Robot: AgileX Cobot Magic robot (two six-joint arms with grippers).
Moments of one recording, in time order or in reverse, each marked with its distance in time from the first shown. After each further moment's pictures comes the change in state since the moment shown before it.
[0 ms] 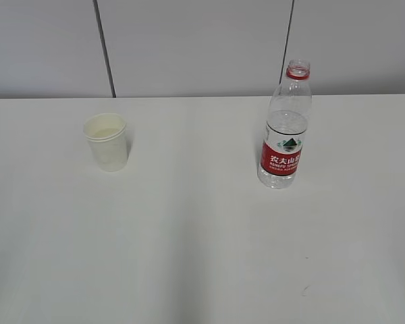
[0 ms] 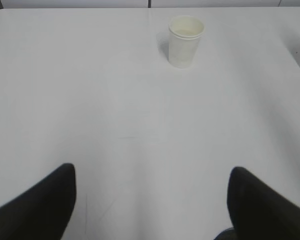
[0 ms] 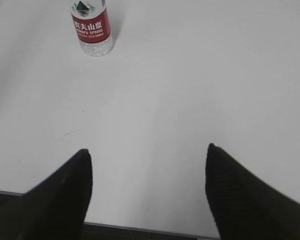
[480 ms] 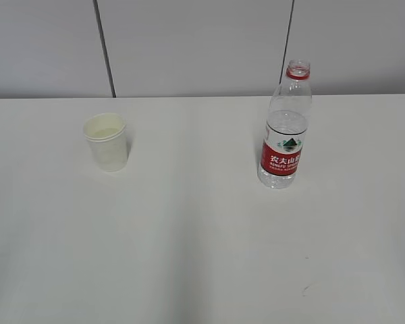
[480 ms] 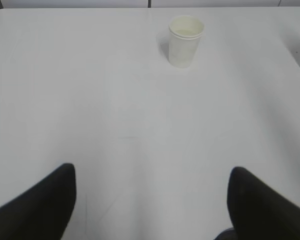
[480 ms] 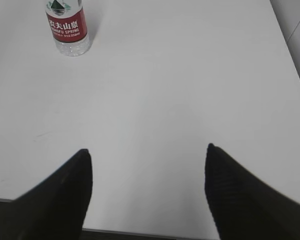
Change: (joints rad) left arm 0.000 0.000 0.000 0.000 0.000 0.000; right arm 0.000 0.000 0.000 -0.071 0.000 0.000
